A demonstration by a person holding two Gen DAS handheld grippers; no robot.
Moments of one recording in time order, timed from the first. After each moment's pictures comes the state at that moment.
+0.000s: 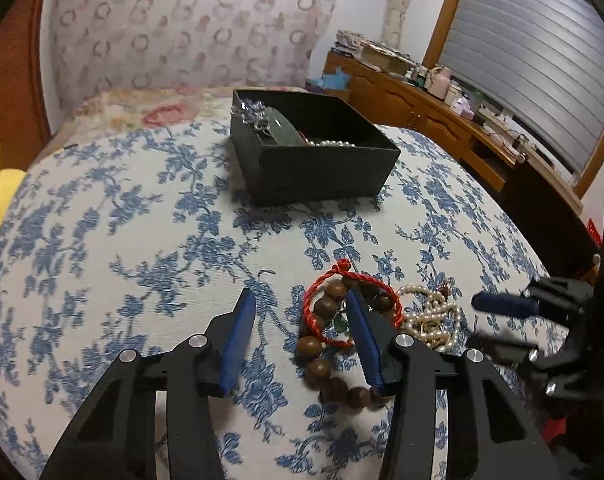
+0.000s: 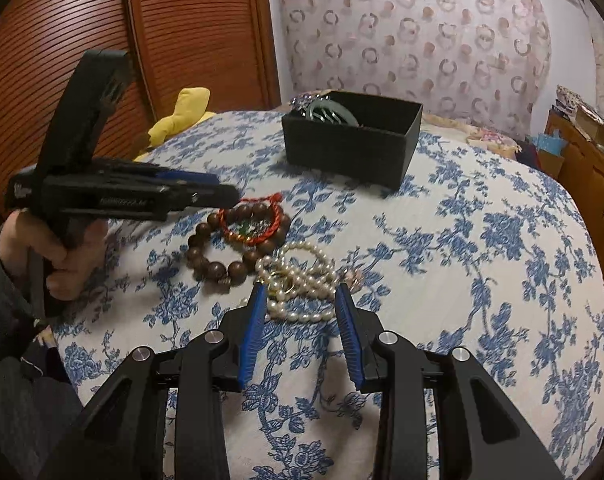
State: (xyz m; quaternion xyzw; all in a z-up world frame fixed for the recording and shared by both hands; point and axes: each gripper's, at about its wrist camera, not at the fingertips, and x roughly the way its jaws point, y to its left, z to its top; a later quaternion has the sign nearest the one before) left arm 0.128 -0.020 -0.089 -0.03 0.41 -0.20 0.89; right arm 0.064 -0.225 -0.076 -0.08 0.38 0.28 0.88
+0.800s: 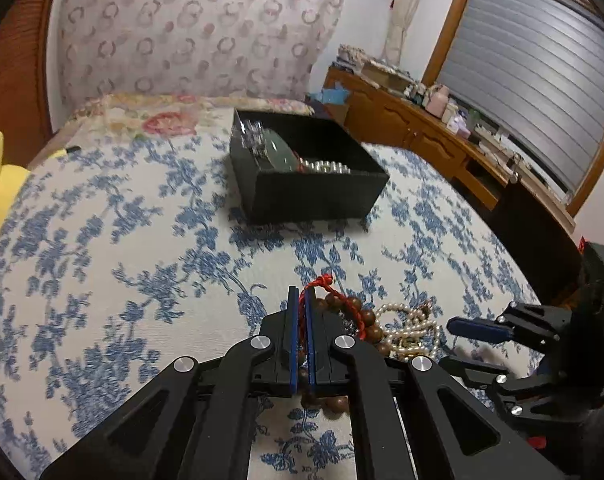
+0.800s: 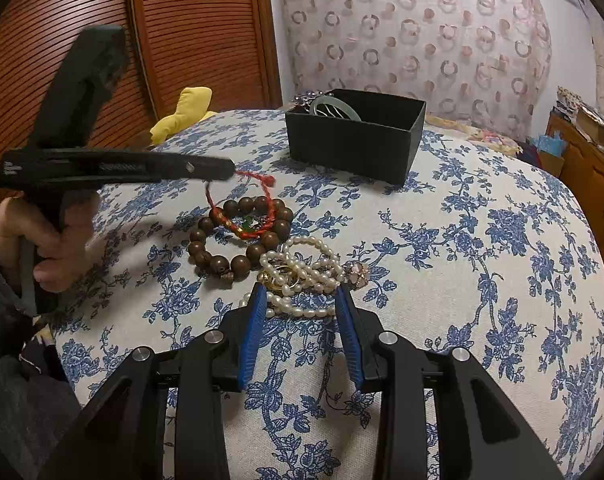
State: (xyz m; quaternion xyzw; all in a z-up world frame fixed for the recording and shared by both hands) left arm 0.117 -0.014 -0.068 -0.06 0.38 -0.20 0.90; right arm 0.063 -0.225 -0.079 -0.08 0.37 0.28 0.88
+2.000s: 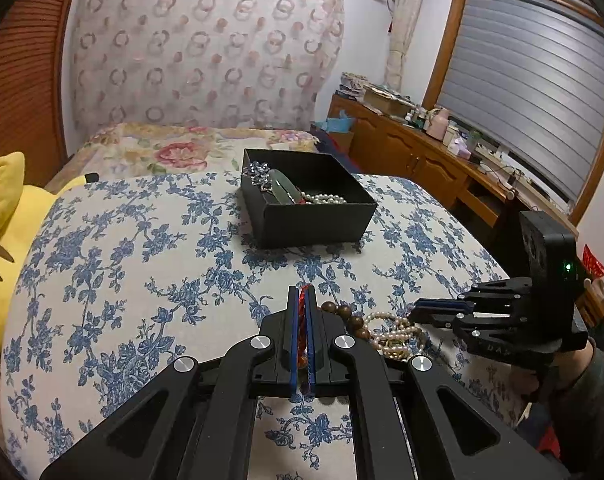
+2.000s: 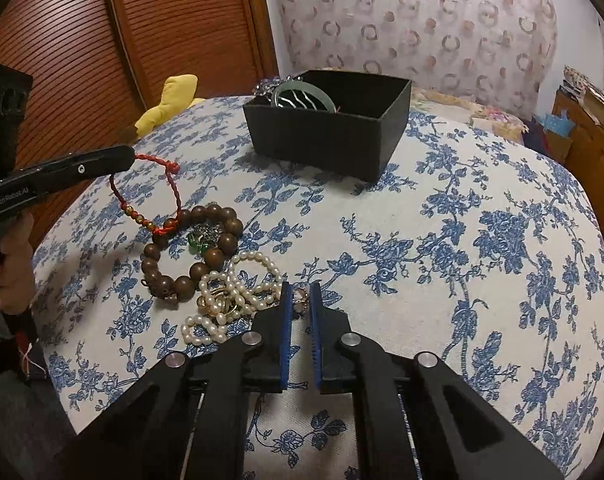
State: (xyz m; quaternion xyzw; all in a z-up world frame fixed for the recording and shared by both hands) left arm 0.087 -0.009 -0.048 -0.05 0.34 -0.19 0.92; right arm 0.112 -0.242 -0.082 -0.07 0.42 0.28 0.86
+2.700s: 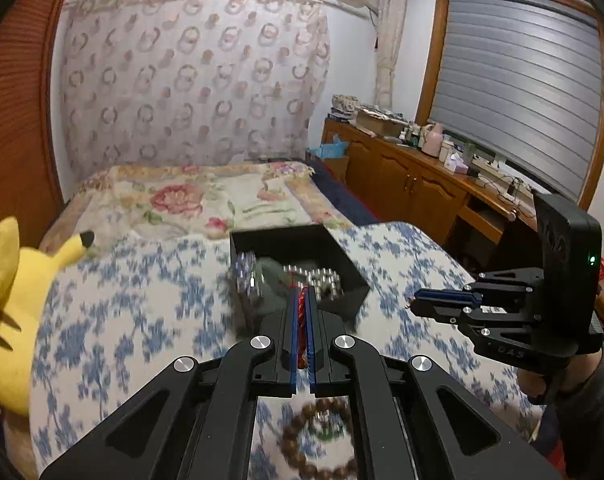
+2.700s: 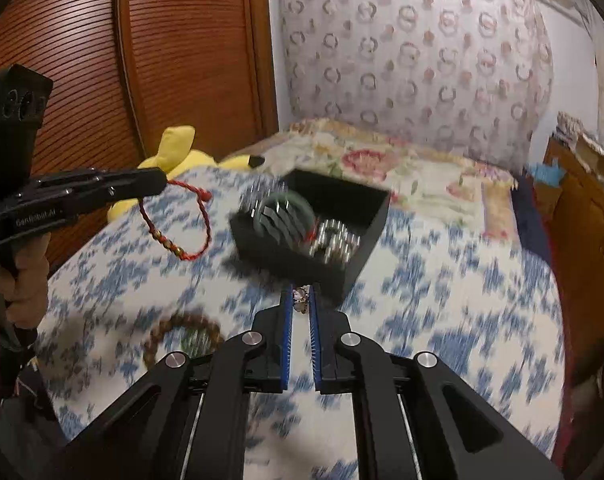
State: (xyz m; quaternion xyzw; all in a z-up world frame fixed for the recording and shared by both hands) left arm 0.140 -0.030 0.010 -0.02 0.29 -0.19 0.94; right arm 0.156 -0.240 -0.006 -0.08 0.34 0.28 0.89
